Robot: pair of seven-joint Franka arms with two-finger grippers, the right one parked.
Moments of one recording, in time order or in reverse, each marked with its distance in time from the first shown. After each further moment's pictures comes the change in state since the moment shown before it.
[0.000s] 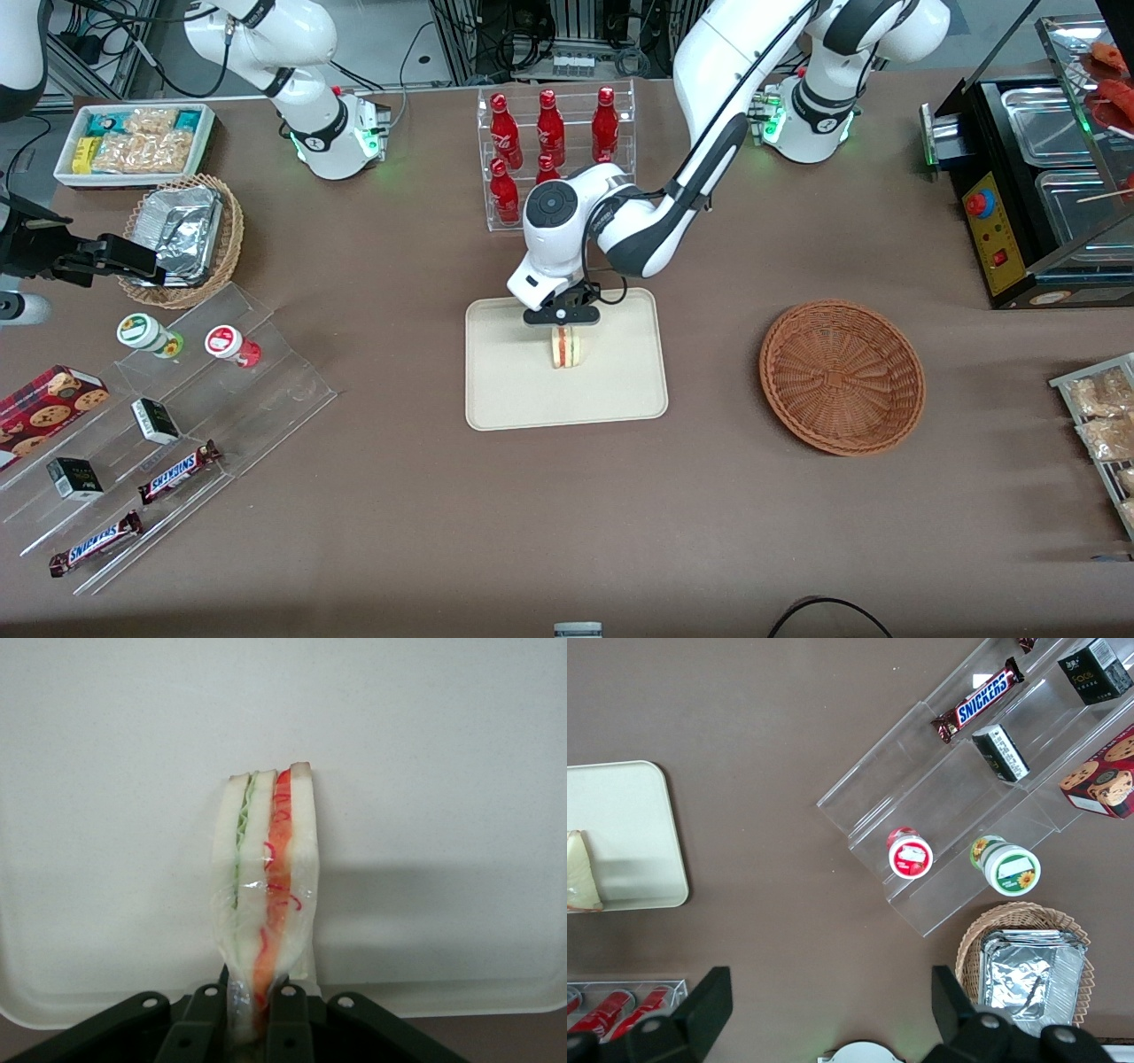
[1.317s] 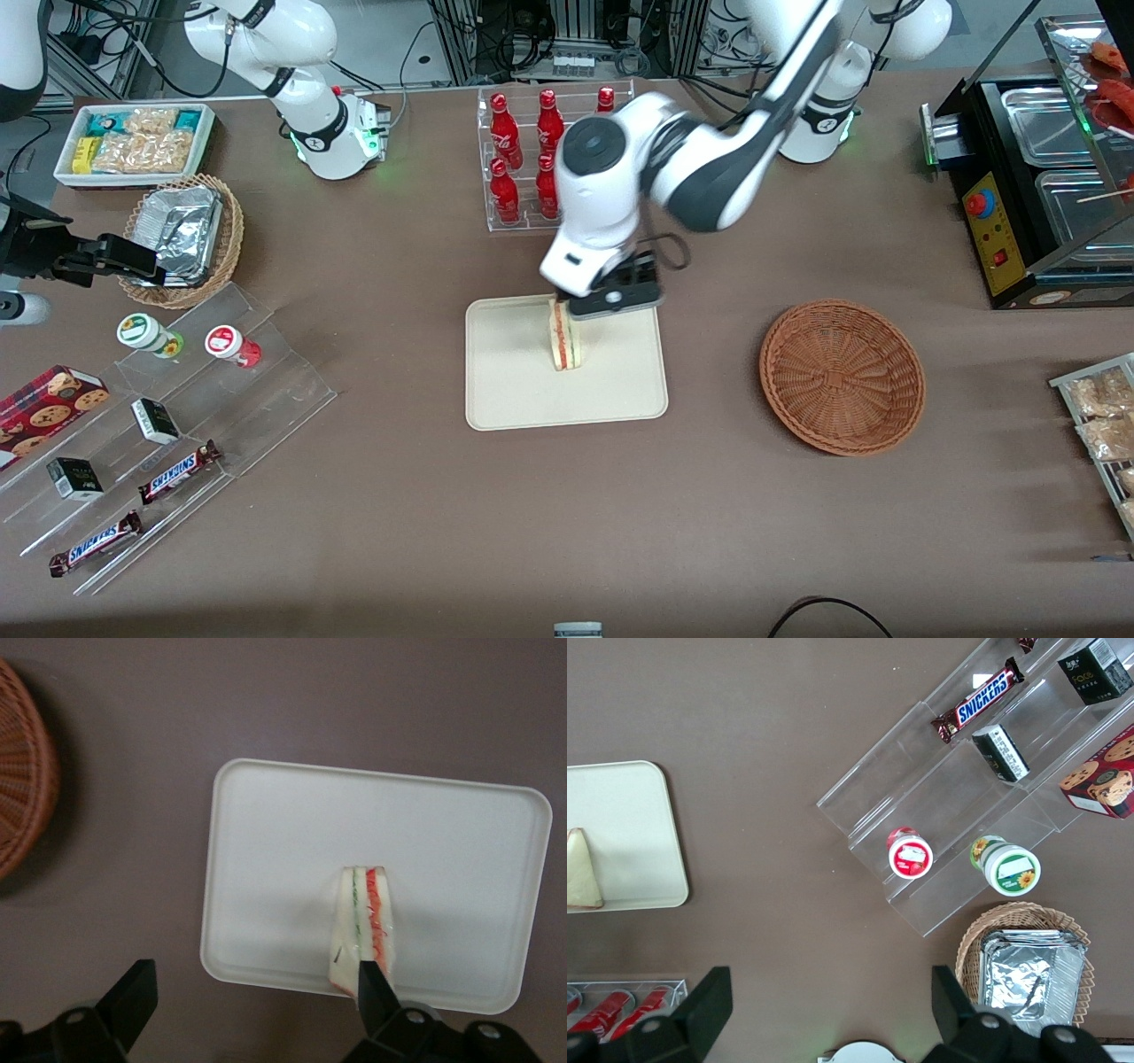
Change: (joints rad) arm 0.121 -0.305 0.032 0.087 -0.001 -0.395 0.021
